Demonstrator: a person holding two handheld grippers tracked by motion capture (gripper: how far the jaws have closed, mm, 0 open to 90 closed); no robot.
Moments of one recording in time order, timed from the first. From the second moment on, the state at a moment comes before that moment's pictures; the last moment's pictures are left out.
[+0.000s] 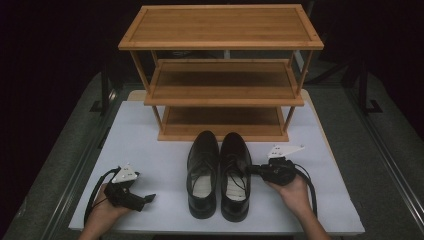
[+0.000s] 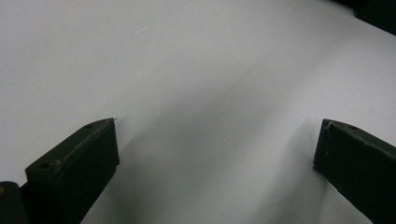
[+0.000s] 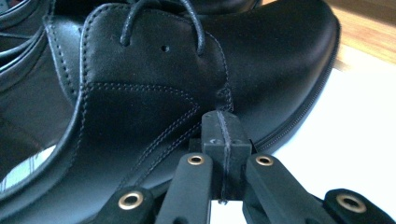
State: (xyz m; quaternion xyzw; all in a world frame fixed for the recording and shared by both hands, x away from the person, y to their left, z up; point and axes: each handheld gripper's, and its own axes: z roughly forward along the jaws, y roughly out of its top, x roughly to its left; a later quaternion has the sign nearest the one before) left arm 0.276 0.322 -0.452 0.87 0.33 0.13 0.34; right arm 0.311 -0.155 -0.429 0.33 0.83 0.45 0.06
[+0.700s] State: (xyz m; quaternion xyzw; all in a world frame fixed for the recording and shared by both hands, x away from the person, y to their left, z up) left arm 0.282 0.306 -0.426 0.84 0.33 0.12 0.41; right arm 0.314 -0.177 -0.409 0.37 0.79 0.47 0.09
